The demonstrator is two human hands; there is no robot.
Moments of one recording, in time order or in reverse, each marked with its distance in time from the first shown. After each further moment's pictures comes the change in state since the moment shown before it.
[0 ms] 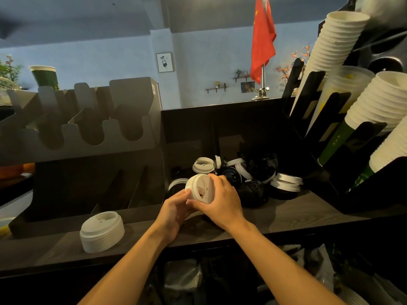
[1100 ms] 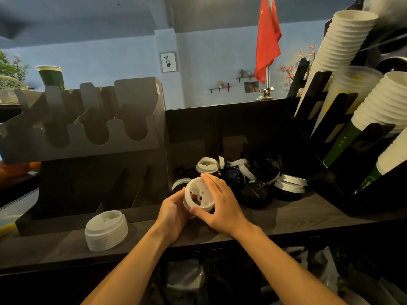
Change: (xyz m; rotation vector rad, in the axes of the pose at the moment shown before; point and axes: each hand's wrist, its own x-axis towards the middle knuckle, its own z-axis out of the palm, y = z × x) left_hand 0.006 0.000 -0.005 -0.170 0.130 -0.112; right_hand -0.004 0.001 0.004 0.055 -0.093 -0.250
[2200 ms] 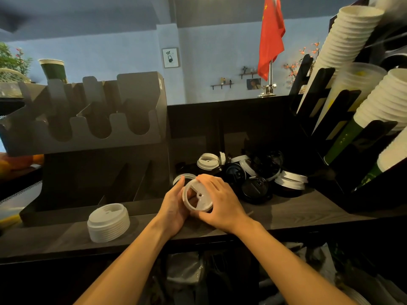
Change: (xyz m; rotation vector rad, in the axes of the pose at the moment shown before) left_hand -0.001 0.001 -0.001 0.039 -0.077 -0.012; right_hand -0.003 -0.001 -0.002 -0.094 -0.069 -0.103
